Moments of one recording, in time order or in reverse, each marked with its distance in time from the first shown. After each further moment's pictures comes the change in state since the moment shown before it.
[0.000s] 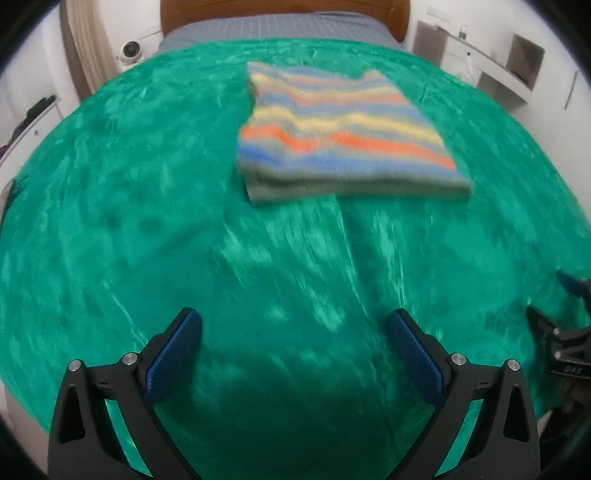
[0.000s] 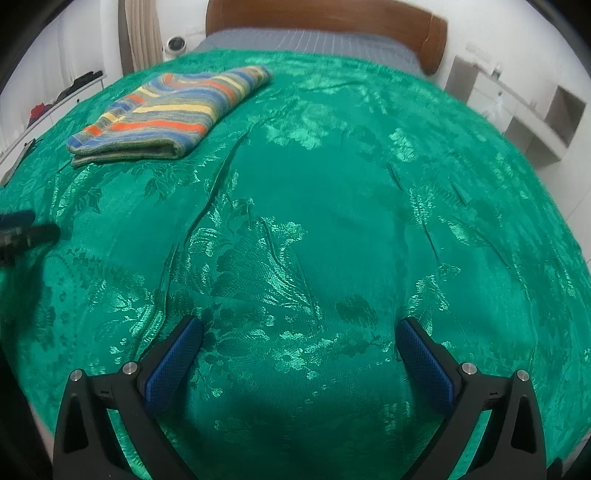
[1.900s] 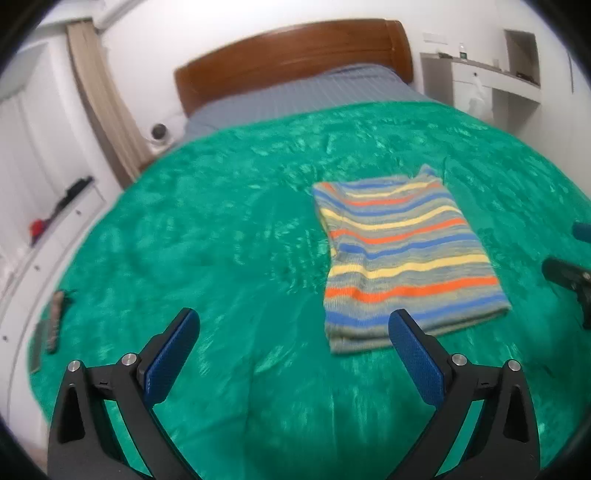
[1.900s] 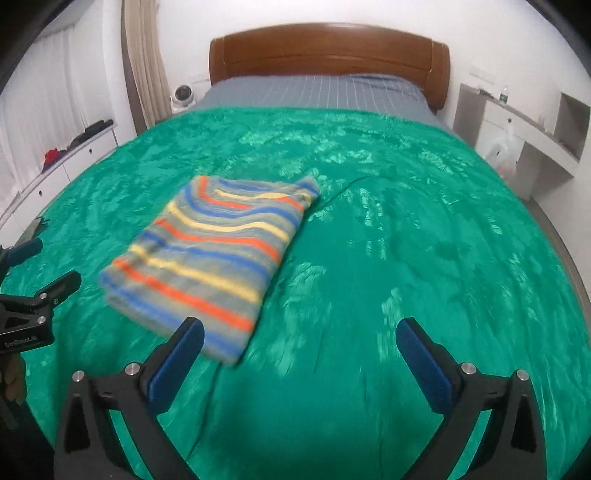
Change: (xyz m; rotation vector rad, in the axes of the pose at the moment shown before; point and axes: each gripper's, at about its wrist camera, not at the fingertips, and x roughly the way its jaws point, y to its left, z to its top) left arm -0.033 -0.064 0.091 0.113 -0.243 0.261; right arm -0.024 -0.031 0.131 0.037 -0.201 0.076
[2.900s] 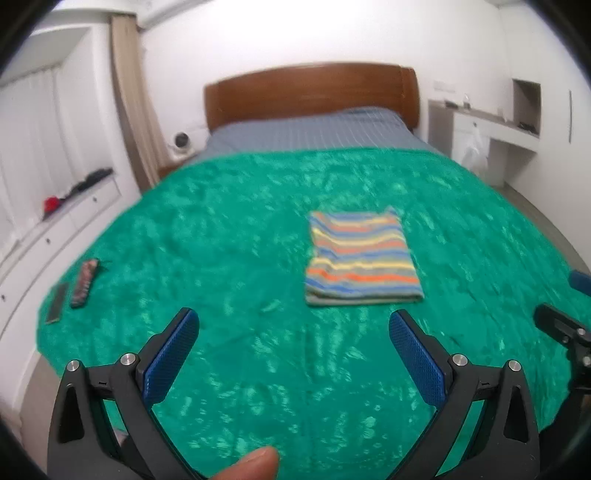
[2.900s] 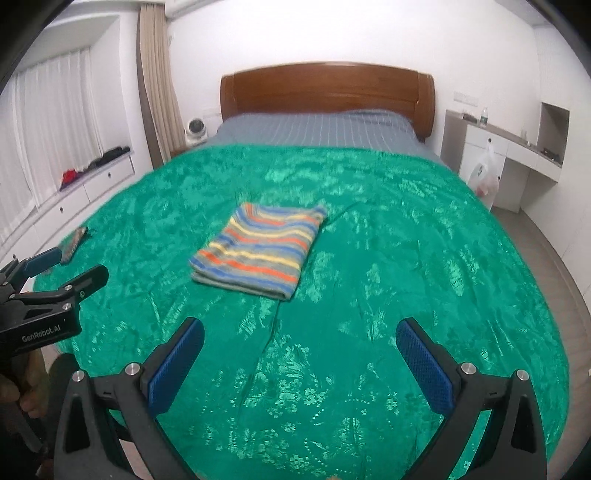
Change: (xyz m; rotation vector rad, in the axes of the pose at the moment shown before) left arm -0.157 0.008 -0.038 -0.145 -0.118 -0.020; right arm -0.174 0.027 -0.058 0.022 -0.128 0.018
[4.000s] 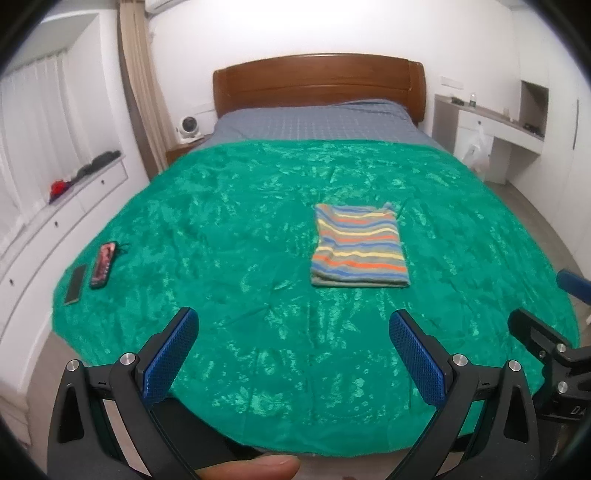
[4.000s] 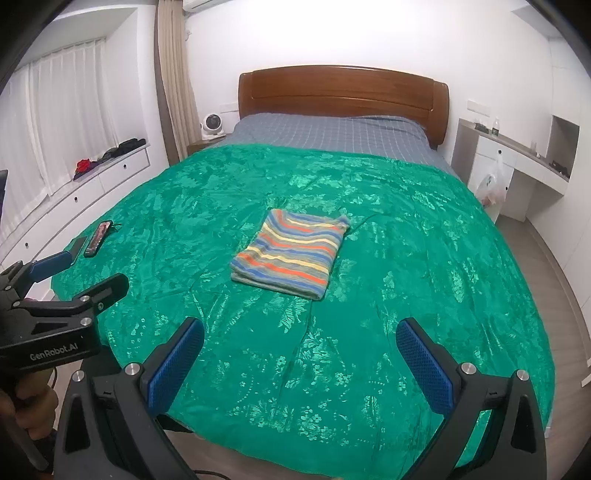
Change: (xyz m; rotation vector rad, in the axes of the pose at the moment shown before) left arm -0.058 0.011 0.013 -0.019 0.091 0.011; right arm -0.058 0.048 0.020 -0.052 0.034 0.022
